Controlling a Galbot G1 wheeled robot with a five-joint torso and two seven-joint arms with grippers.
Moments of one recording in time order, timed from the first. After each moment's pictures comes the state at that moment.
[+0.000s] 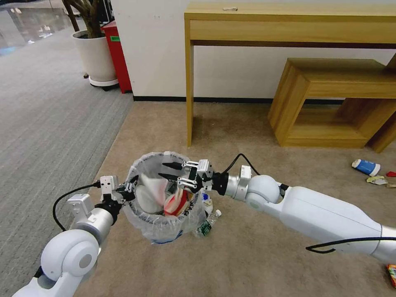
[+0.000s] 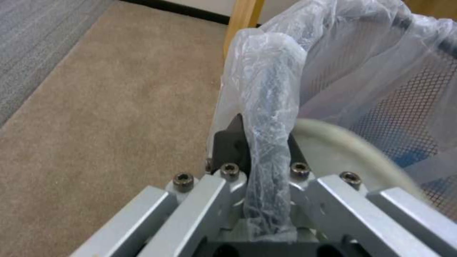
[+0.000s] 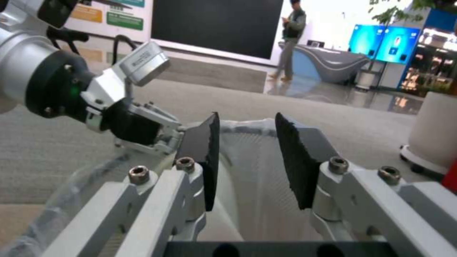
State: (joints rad) left arm 1.41 -1.02 -0.55 -2.24 -0.85 0.46 -0.28; right arm -0.22 0.81 -0.75 1.69 0.87 0.35 -0.41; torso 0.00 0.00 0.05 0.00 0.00
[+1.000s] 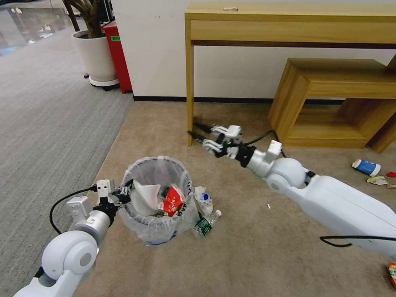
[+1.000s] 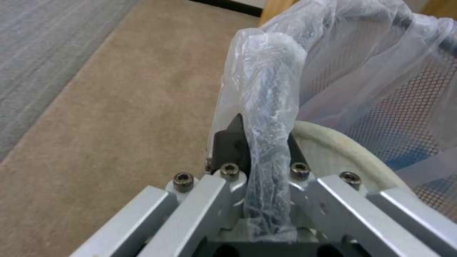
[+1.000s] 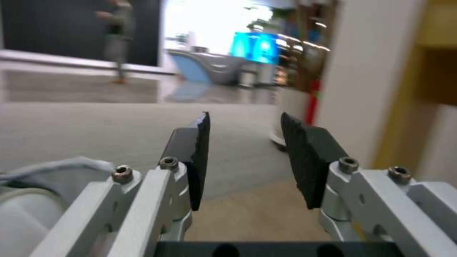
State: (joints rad) left arm 1.41 -1.03 -0.58 -2.15 -0.83 0.44 -0.28; right arm -0.46 0.69 -0.36 1.75 0.90 0.27 -0.18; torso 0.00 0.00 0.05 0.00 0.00
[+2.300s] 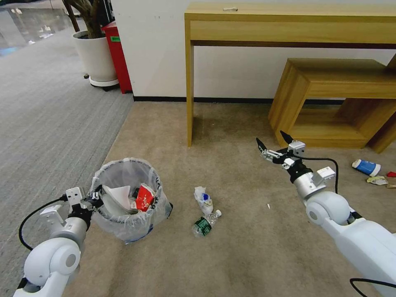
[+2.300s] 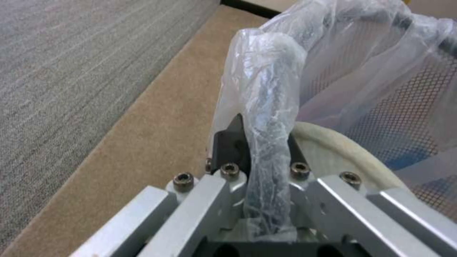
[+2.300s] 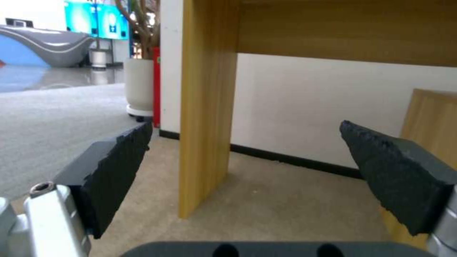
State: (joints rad) left arm 1.46 -1.12 -0.73 -2.08 -0.78 0.39 -0.28; right arm -0.97 0.70 0.17 1.74 0.74 0.26 0.04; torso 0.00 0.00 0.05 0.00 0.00
